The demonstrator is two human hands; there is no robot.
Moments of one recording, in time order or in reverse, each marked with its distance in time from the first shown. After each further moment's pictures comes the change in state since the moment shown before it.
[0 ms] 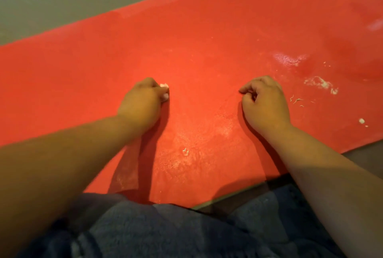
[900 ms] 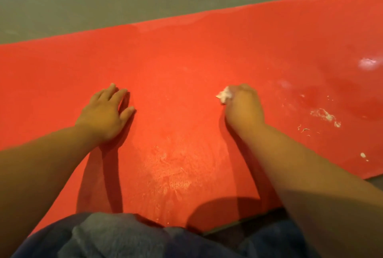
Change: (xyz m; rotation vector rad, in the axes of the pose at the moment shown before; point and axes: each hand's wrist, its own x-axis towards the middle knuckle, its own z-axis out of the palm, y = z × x) left_hand -0.013 -0.130 0.012 -0.003 -0.031 -0.265; right_hand 0.052 -0.054 0.042 -0.340 -0.184 -0.178
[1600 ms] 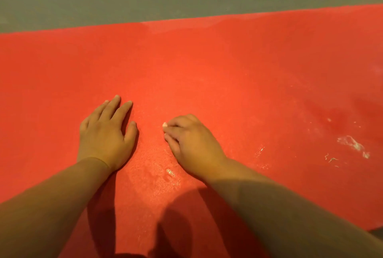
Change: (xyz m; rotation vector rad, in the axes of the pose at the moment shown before) left_hand -0.015 0.002 0.019 -0.064 0.193 -0.133; right_hand -0.020 -0.119 0.044 0.237 -0.079 -0.420
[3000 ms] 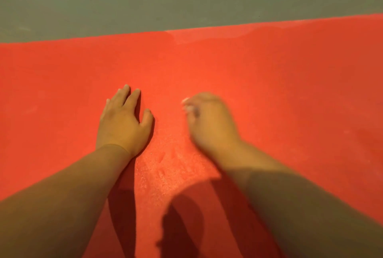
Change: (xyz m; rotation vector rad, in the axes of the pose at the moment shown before) left_hand 0.081 -0.011 0.002 -0.156 0.044 -0.095; right_hand 0.107 0.021 0.007 0.052 0.068 0.165
